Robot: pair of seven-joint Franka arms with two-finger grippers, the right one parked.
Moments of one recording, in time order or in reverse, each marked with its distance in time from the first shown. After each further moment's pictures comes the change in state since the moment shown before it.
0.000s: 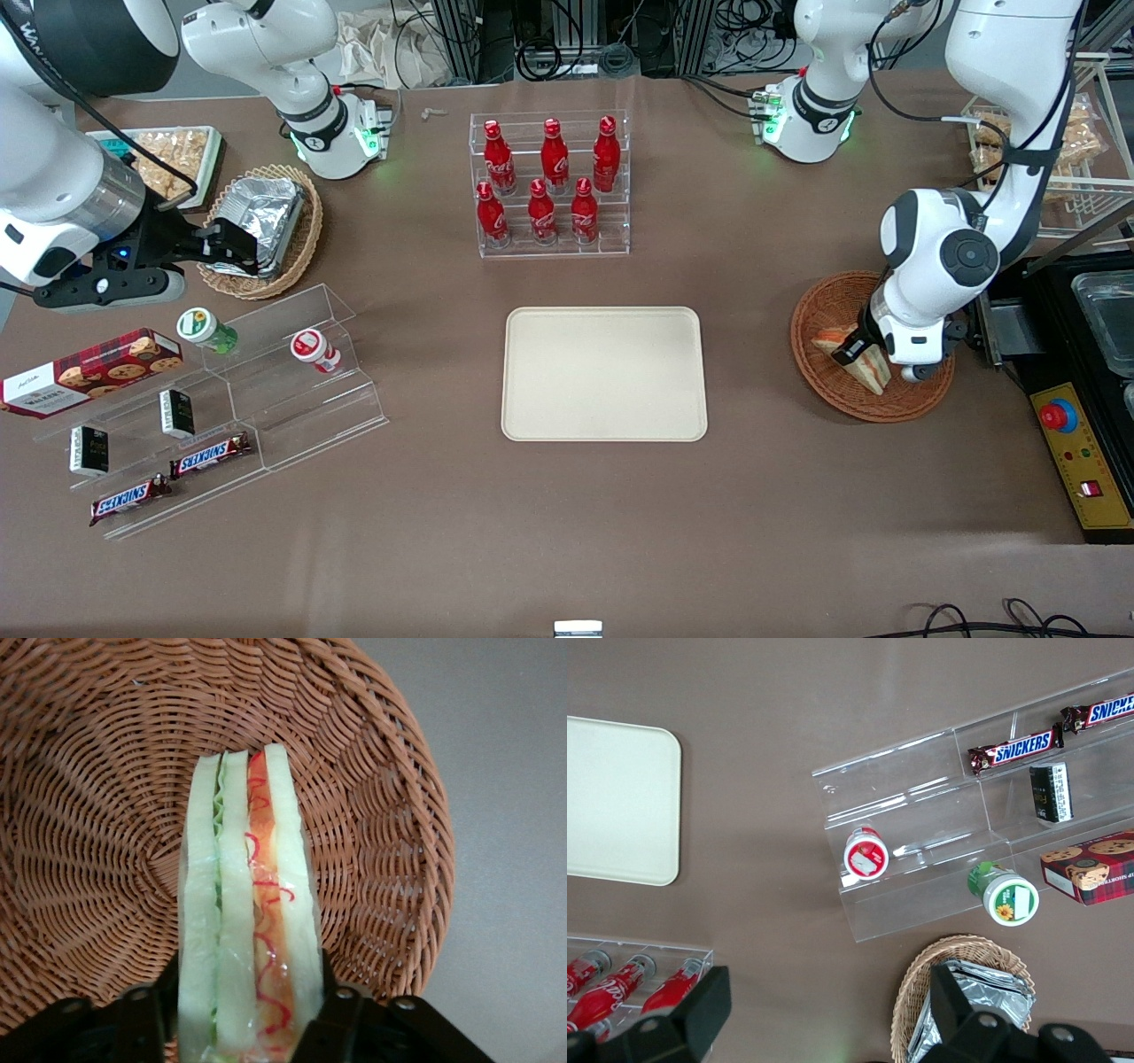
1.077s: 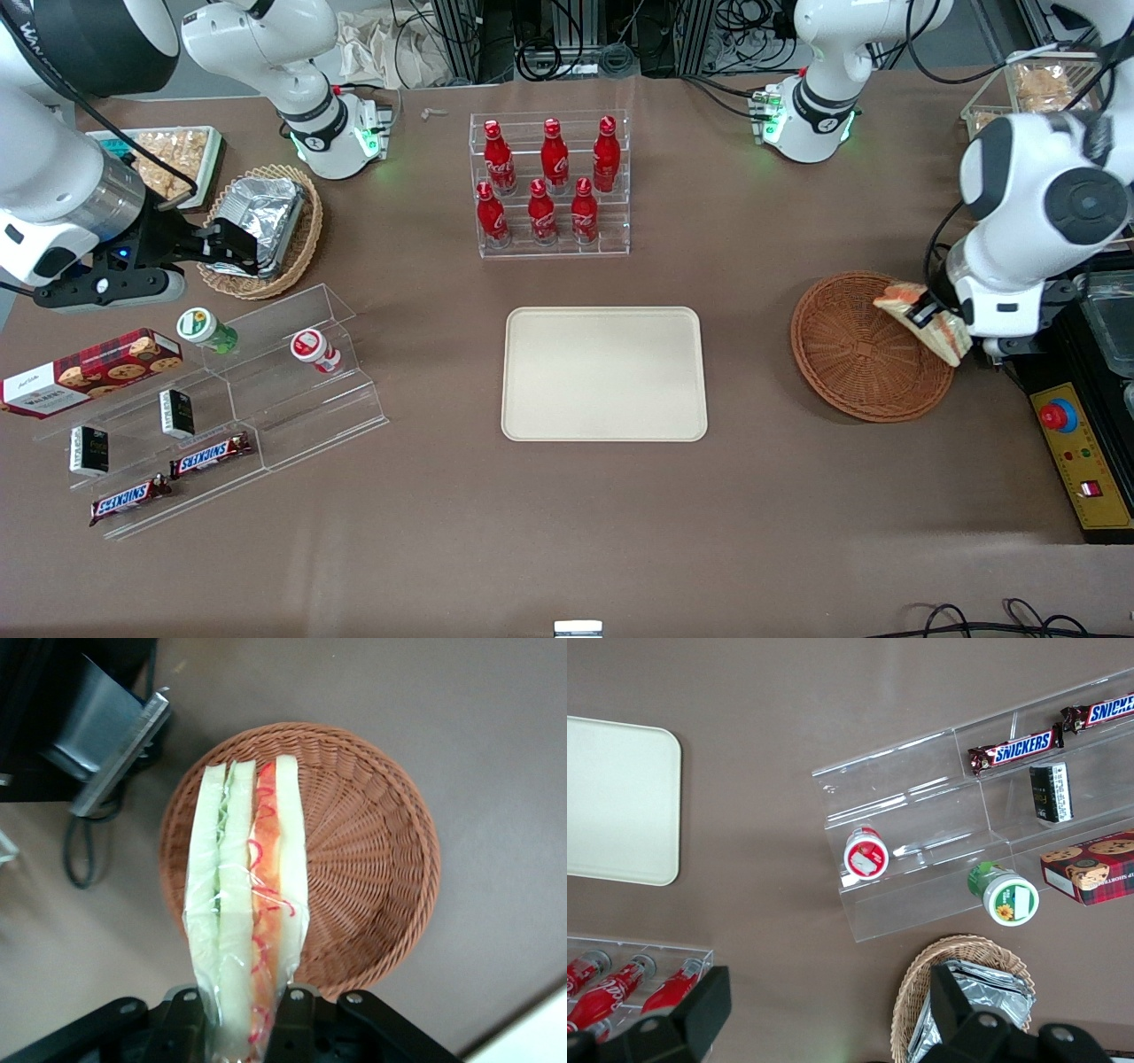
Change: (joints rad) arm -0.005 -0.215 0.007 0.313 0.066 -0.673 0.098
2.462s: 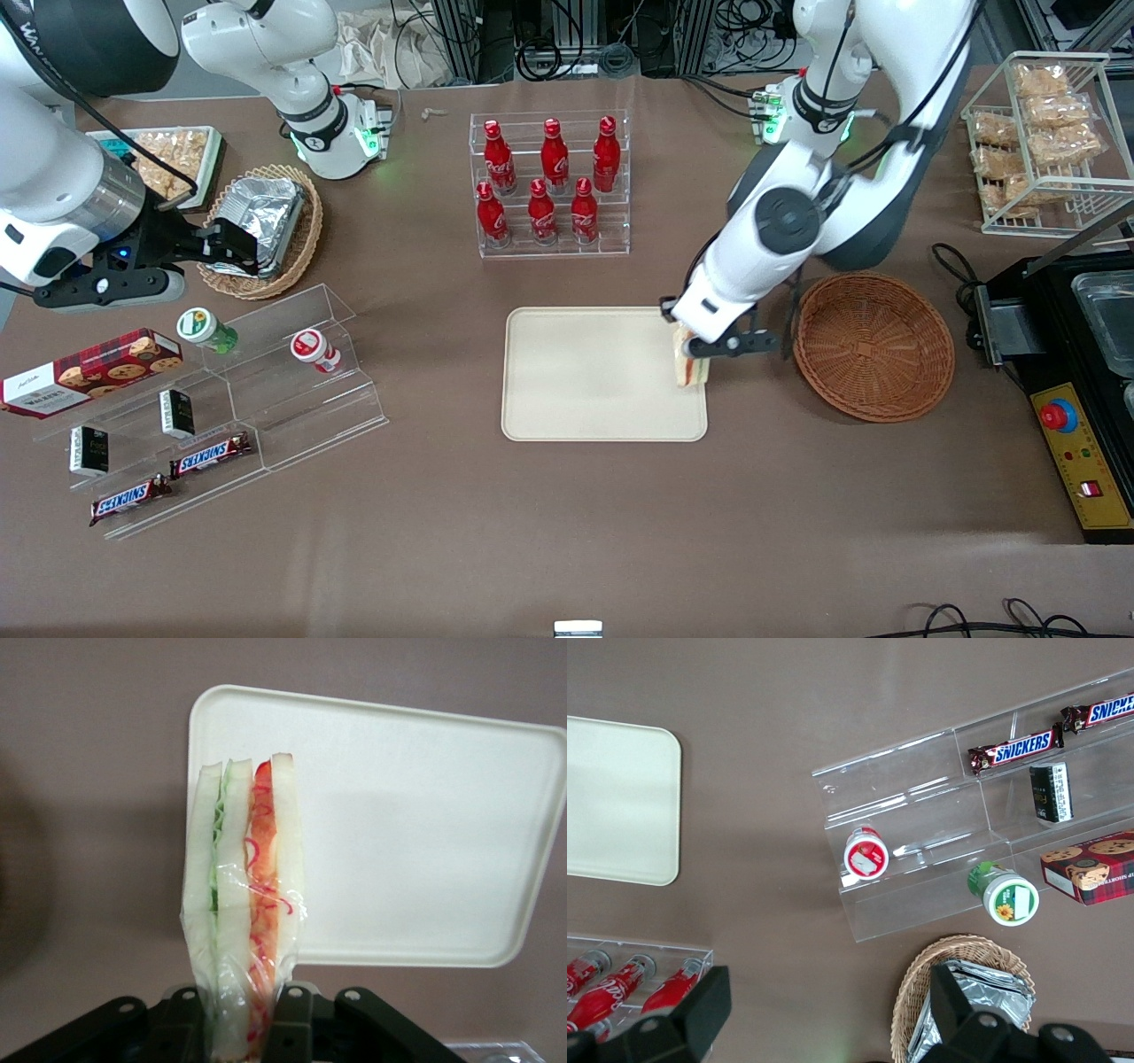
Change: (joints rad) arm -0.171 0.351 -0.364 0.148 -0.083 0.299 0.133
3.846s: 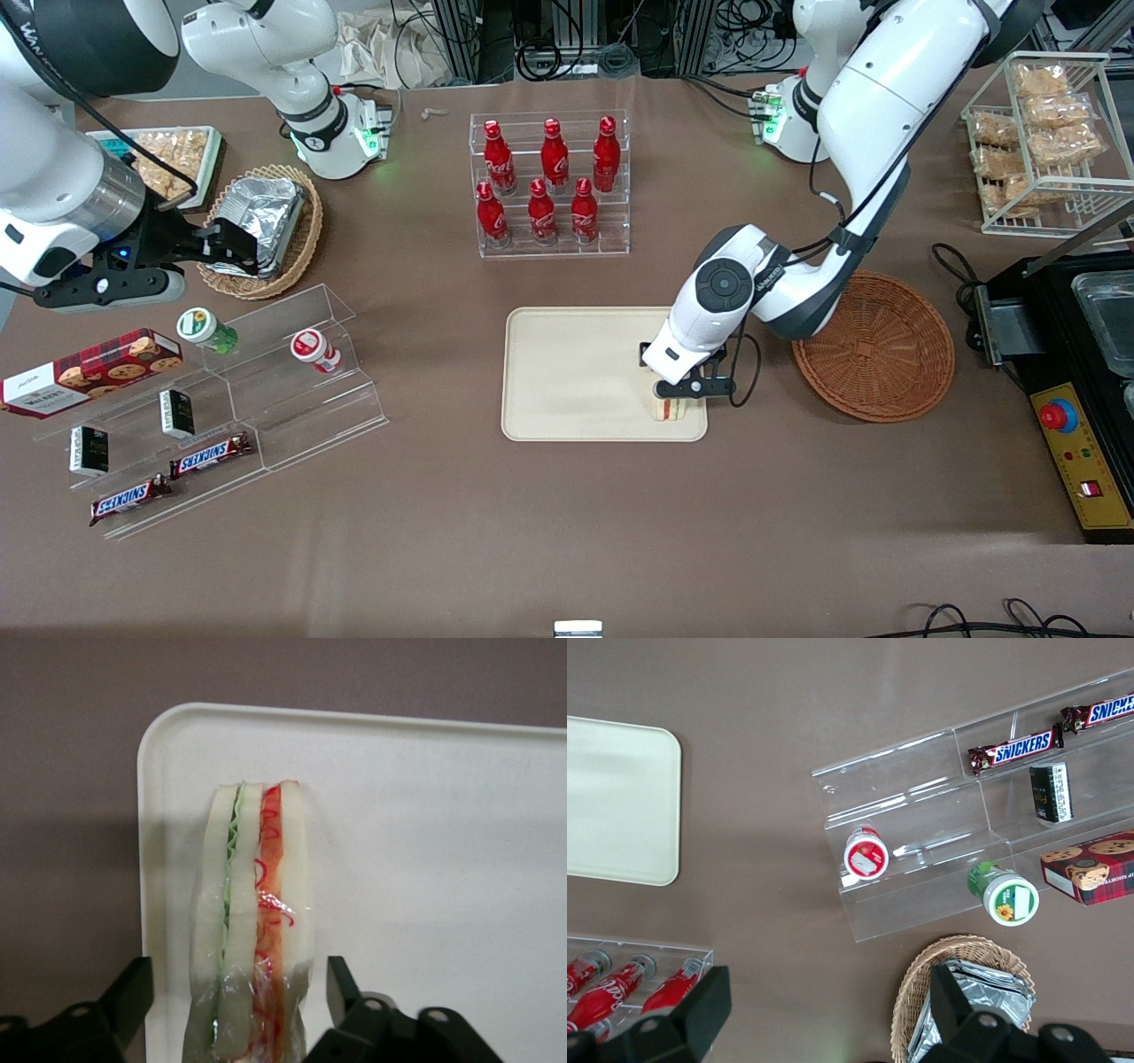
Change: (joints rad) arm -0.011 0.232 0.003 0.017 0.261 0.221 -0.141
